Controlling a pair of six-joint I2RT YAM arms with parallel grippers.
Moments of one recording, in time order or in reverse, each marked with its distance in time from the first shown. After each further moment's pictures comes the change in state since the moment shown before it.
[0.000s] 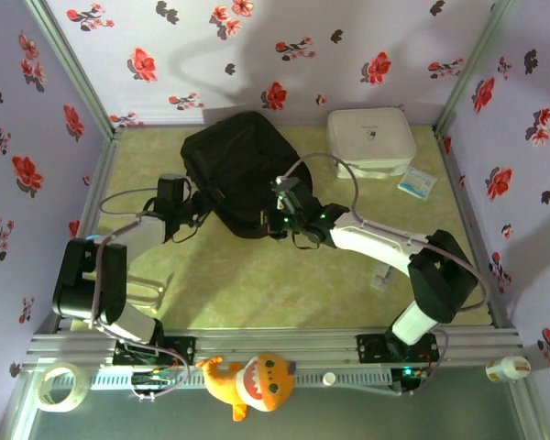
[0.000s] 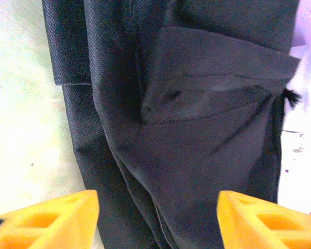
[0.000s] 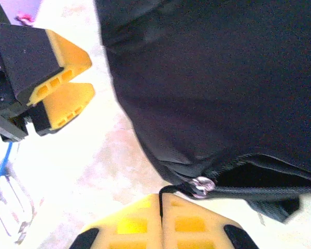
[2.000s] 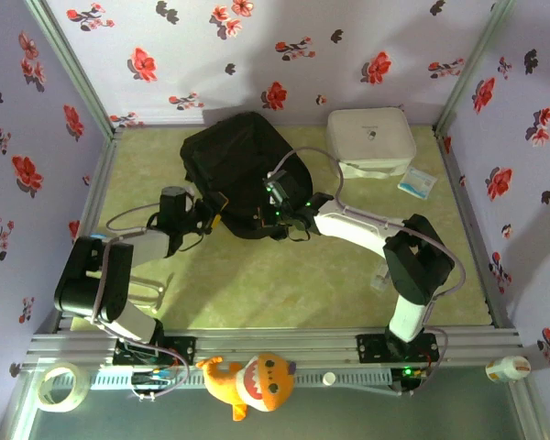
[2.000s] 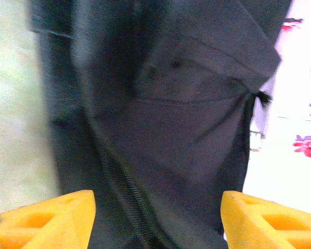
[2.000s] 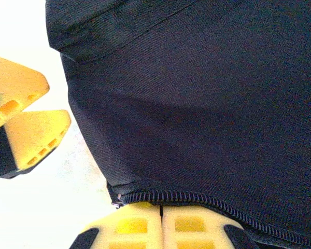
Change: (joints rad) left arm -0.032 0.060 -0.145 0.349 0.070 -0.252; right arm -0.021 0.149 0.131 -0.100 0.055 -0.055
